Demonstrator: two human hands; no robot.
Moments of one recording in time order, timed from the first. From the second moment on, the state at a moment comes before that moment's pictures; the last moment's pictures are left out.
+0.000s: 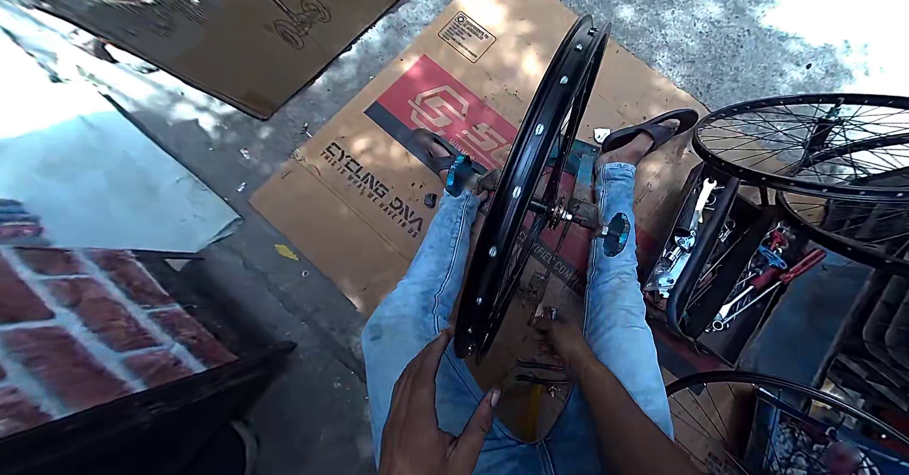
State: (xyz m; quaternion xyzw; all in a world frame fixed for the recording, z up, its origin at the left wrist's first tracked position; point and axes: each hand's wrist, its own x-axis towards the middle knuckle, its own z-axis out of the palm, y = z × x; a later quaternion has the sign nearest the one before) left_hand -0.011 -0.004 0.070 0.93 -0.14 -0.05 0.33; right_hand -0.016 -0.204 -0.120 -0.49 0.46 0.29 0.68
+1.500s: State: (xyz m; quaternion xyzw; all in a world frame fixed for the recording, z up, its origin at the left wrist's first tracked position) left_hand -0.007 -0.018 0.042 0.92 -0.10 0.10 0.37; right_hand -0.036 -0.166 -0.116 -0.69 0.07 0.50 0.52
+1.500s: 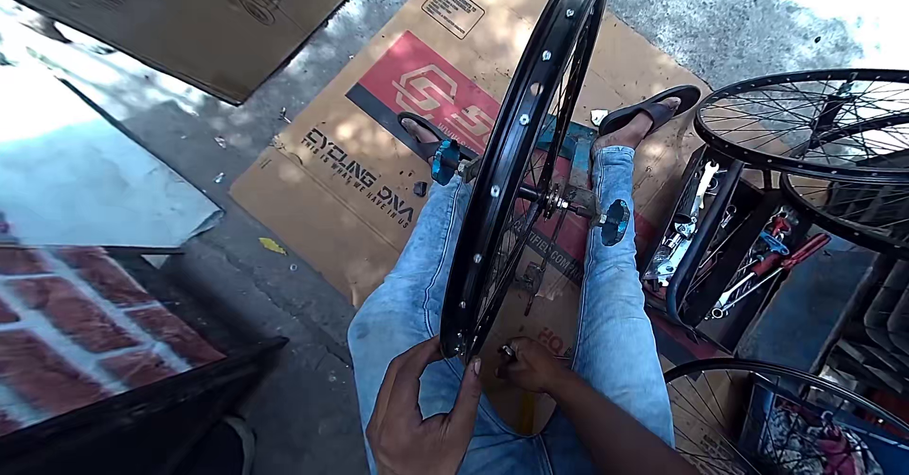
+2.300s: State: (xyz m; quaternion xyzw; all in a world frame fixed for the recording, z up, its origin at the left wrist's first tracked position) left_hand -0.010 -0.017 0.040 0.92 -0.10 0.09 0.38; right_hand -0.032 -0.167 -0.118 -0.70 0.06 0.50 0.51
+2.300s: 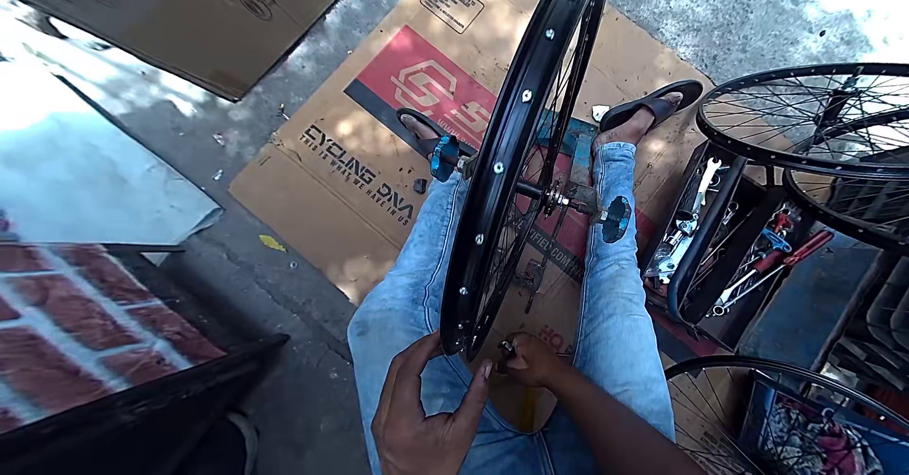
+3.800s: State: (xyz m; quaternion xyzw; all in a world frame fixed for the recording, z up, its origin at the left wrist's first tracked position) left_hand -0.013 -0.021 0.035 0.92 -0.07 0.07 0.37; right_hand -0.028 -0.165 -0.121 -0.70 0.07 0.52 0.49
